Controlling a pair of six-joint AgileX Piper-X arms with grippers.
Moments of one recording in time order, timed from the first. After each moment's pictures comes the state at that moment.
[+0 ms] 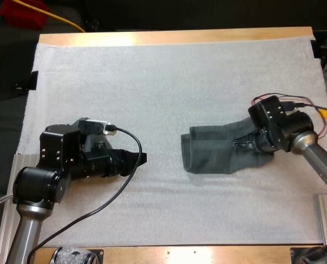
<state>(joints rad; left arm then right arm) -0.15 0.88 -0.89 0.98 0.68 -1.99 0.43 1.45 -1.01 0.97 0.13 -1.51</state>
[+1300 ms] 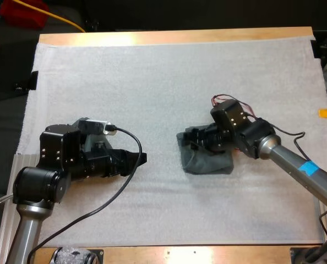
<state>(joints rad) -0.15 0.88 -0.89 0.98 0.68 -1.99 0.63 1.59 -1.03 0.54 -0.34 -1.19</state>
